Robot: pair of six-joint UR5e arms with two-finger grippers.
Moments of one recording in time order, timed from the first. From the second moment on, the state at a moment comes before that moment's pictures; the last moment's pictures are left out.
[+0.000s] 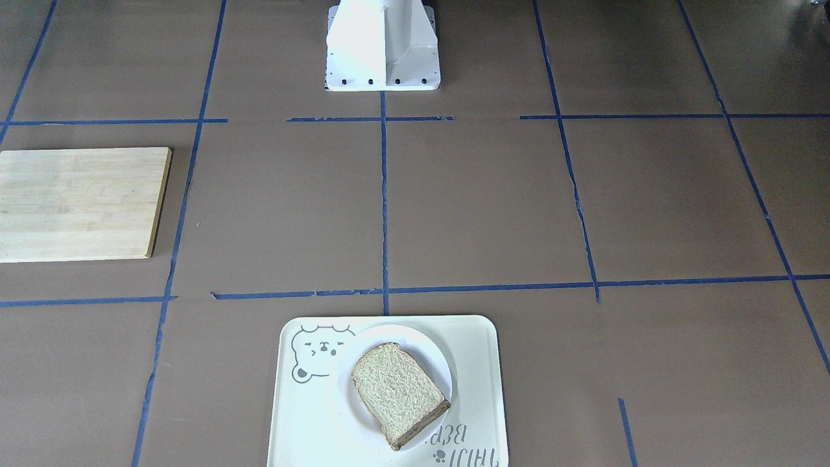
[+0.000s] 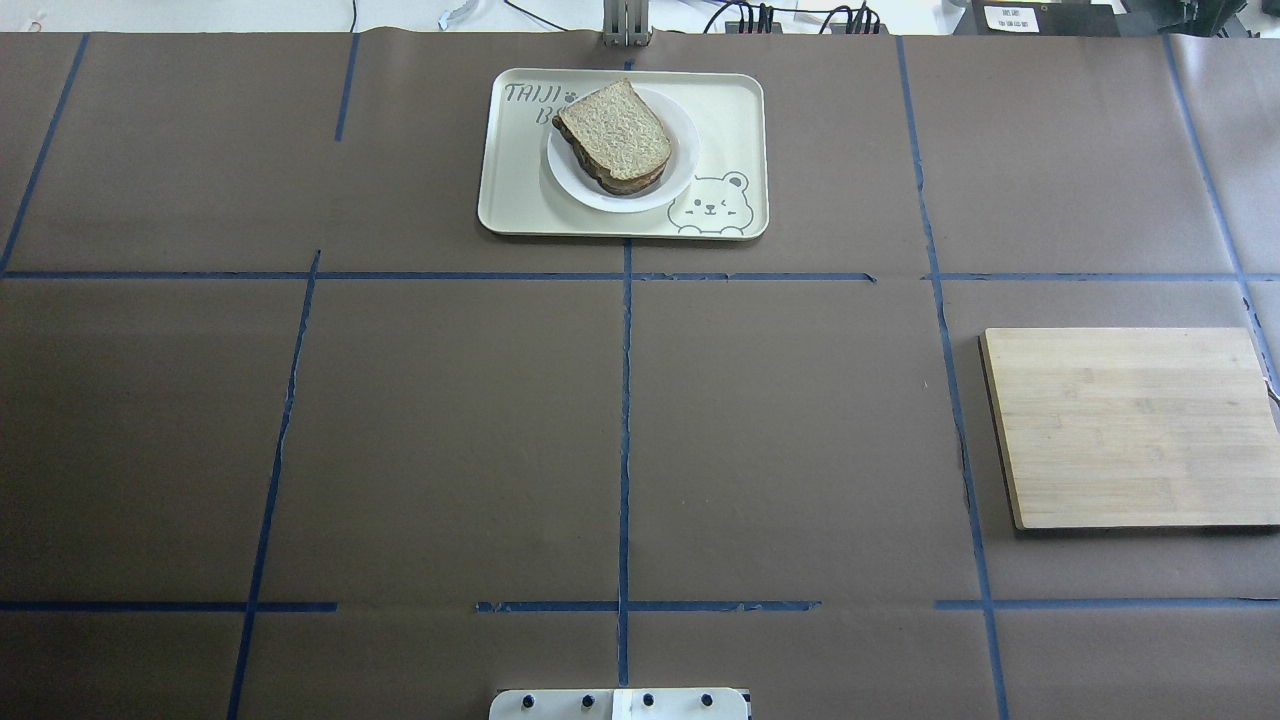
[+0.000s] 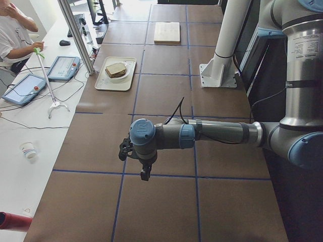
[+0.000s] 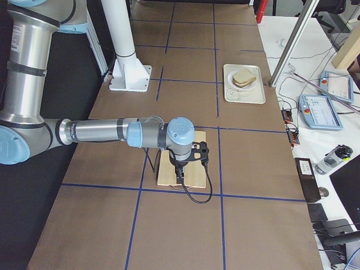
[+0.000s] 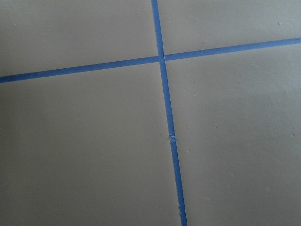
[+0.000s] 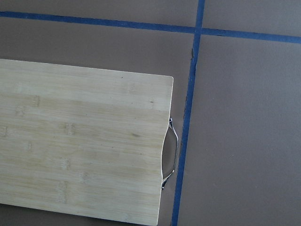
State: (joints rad) left arm -1.62 -1.47 -1.72 -1.47 -2.39 0.20; right arm 1.55 -1.81 1.91 -1.67 2.40 -0.10
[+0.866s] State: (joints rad) left arm -1.61 -1.45 -1.74 -1.47 -2.40 0.21; right arm 1.55 -1.81 1.91 -1.67 2.36 -0.10
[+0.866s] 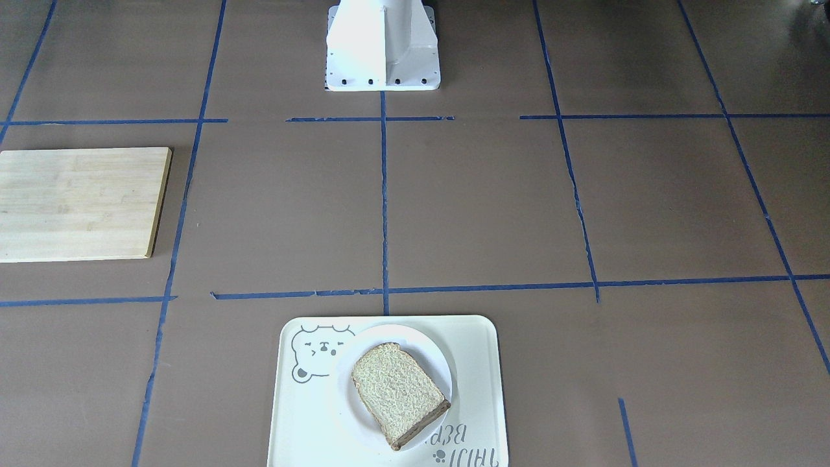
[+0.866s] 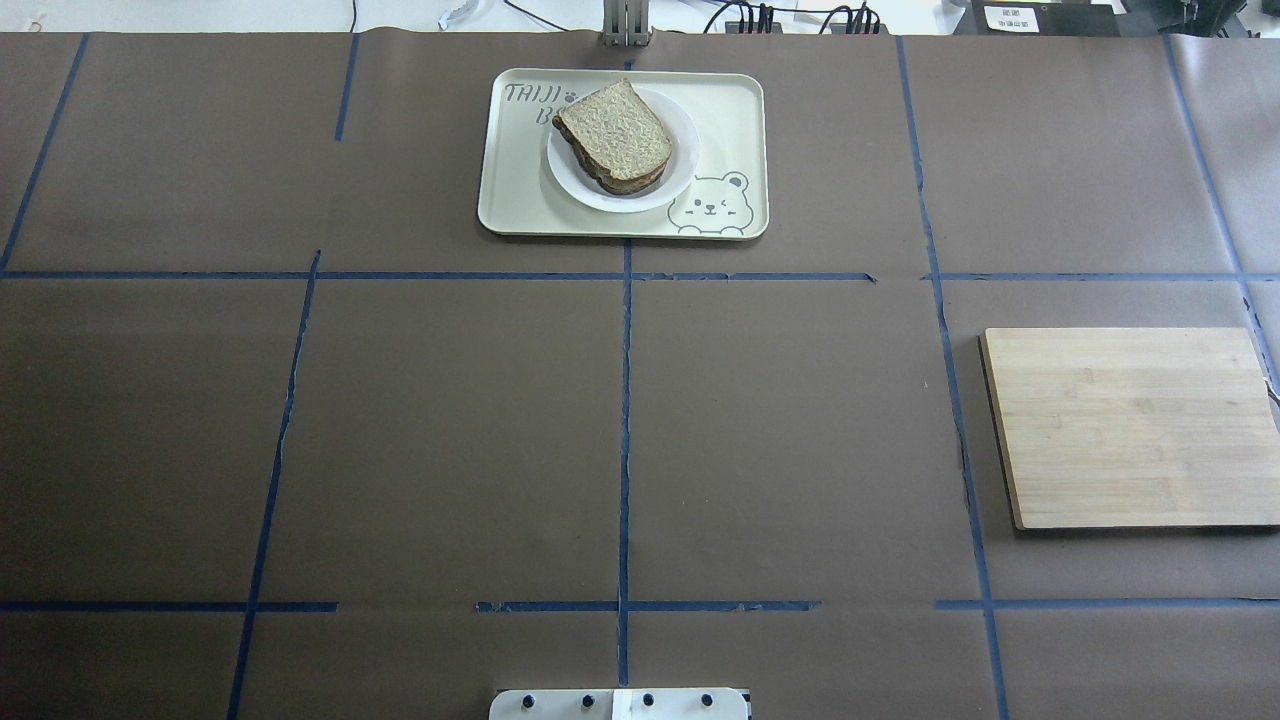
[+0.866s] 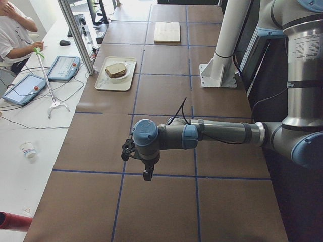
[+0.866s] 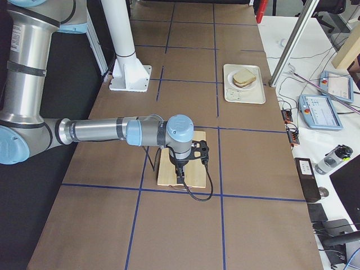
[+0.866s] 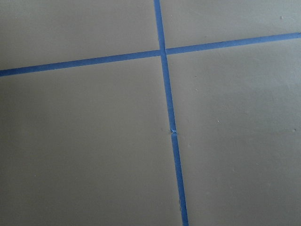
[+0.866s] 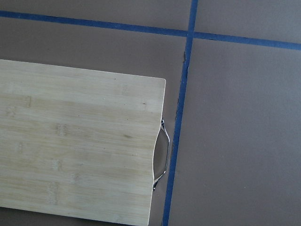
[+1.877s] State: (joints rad) left arm -1.61 -1.44 -1.74 -1.47 -2.40 0.20; right arm 1.55 -1.81 1.91 -1.67 2.35 -0.10
